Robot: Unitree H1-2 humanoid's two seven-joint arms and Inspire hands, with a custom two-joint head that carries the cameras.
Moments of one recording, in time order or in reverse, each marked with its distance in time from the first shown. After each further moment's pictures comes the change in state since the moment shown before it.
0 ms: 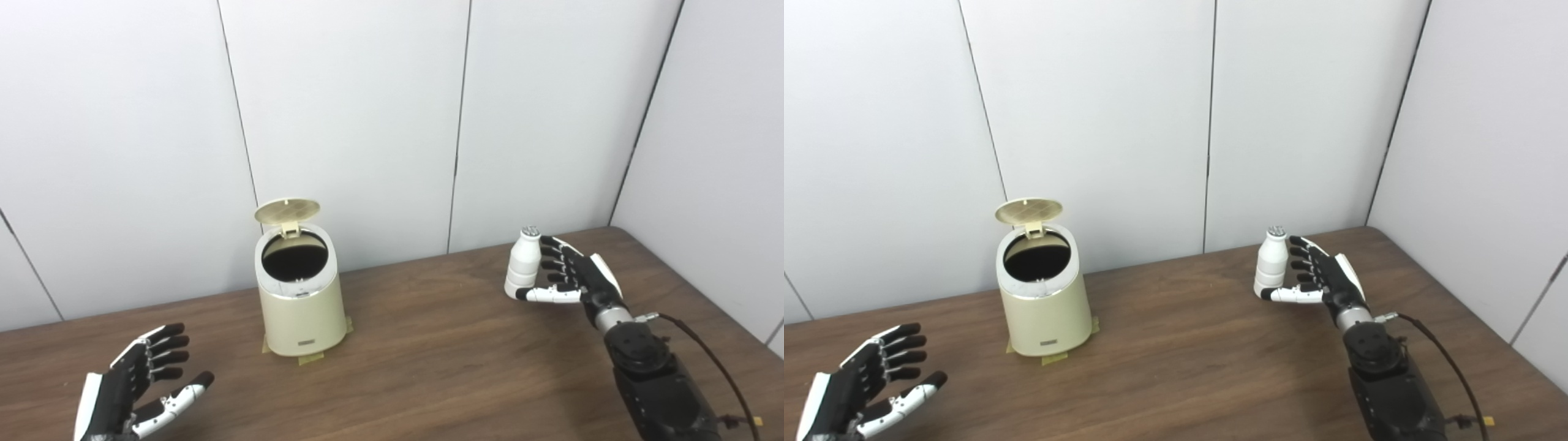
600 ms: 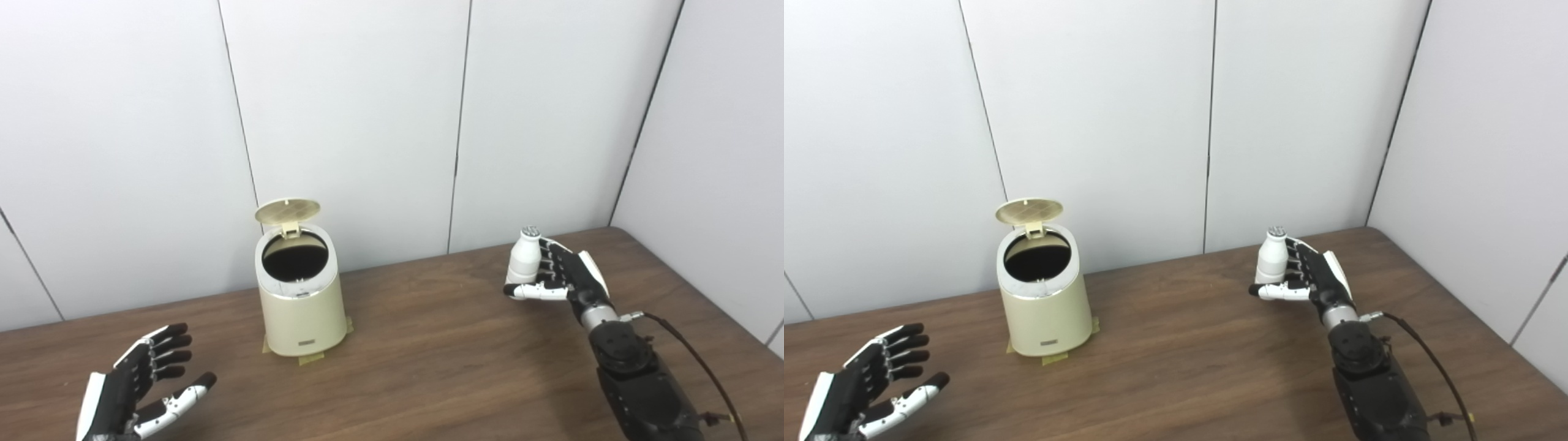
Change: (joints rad) left arm 0.000 0.002 0.001 0.000 -0.005 0.000 -0.022; right arm -0.022 0.025 0.019 0.028 -0.003 -0.046 -0.042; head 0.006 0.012
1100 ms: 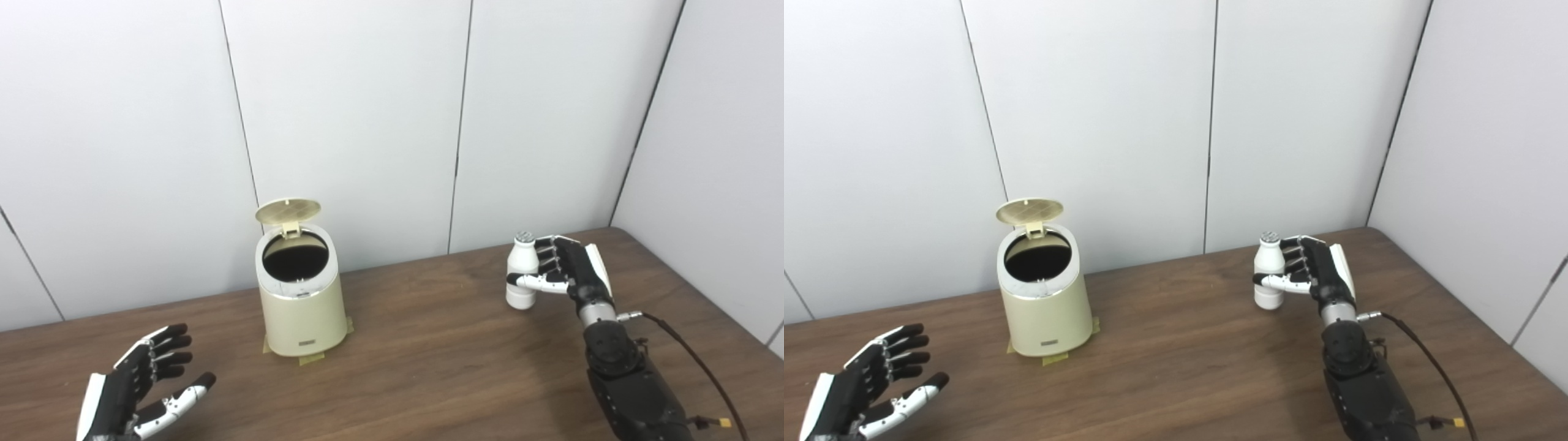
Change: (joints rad) left arm 0.001 -0.001 0.000 0.000 0.000 0.003 -0.002; right arm -0.027 0.019 0.003 0.027 -0.097 -0.107 -0.162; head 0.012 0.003
